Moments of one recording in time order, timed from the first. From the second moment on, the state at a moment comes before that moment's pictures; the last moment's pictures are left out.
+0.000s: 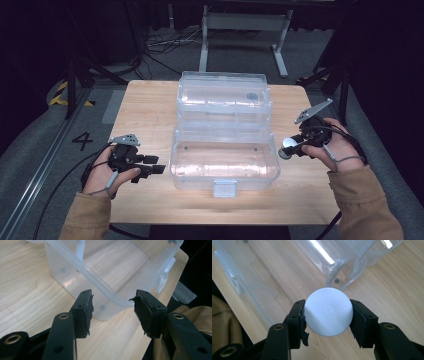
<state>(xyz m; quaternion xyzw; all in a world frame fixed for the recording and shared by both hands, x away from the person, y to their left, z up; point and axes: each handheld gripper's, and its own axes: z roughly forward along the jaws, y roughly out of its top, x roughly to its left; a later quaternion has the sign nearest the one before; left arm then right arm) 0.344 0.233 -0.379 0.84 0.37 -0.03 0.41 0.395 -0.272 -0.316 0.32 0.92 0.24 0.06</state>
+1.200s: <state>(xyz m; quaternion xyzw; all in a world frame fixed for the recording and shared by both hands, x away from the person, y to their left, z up) 0.345 0.235 -0.381 0.84 0.37 -0.02 0.41 0.390 -0.240 -0.317 0.19 0.95 0.24 0.03</state>
